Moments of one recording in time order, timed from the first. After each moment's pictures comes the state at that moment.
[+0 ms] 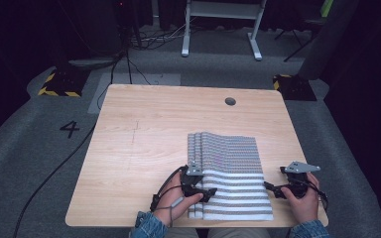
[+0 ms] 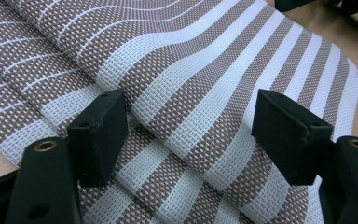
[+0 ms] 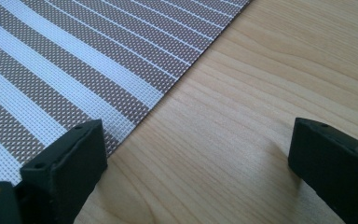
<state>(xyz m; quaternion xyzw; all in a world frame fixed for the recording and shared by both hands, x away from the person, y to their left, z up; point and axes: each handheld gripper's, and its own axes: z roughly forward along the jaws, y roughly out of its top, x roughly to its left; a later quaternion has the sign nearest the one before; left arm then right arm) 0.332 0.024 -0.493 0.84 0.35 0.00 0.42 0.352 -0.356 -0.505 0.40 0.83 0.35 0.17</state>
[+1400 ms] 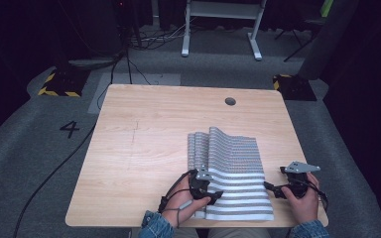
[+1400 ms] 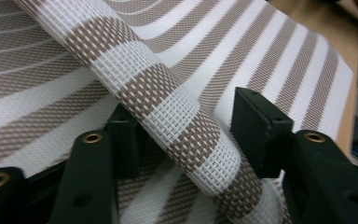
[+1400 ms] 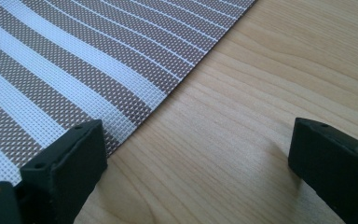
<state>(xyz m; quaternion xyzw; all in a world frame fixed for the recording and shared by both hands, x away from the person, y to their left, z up) 0.322 -0.002 -0.498 0.85 0.31 -0.01 0.42 0.352 -0.356 -0.505 0.40 0.83 0.36 0.17</state>
